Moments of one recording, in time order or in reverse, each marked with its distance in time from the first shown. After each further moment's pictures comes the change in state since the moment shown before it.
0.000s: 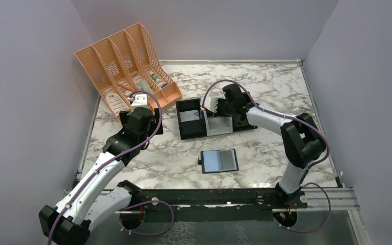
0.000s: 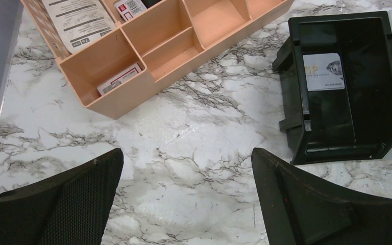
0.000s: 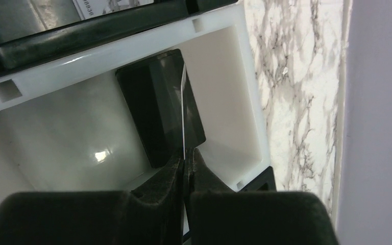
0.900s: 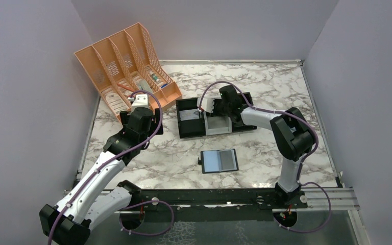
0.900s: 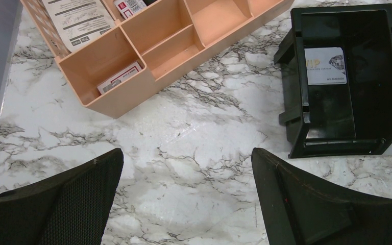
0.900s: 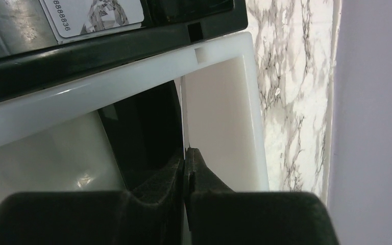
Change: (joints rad) left arm 0.000 0.009 -0.002 0.000 0.000 0.003; right arm 0.002 0.117 0.011 0.171 0.001 -0.056
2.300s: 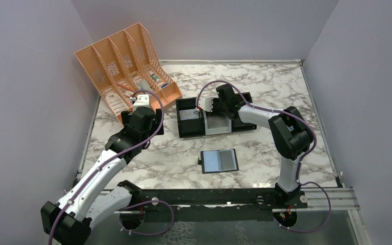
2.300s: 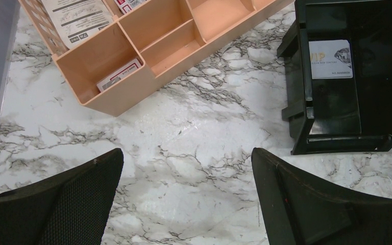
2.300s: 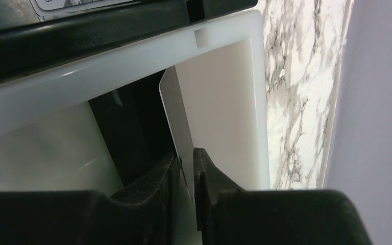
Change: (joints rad) left arm 0.000 0.023 -0.001 0.000 0.000 0.004; right arm 0.019 0.030 0.074 -0.114 0.105 -0.014
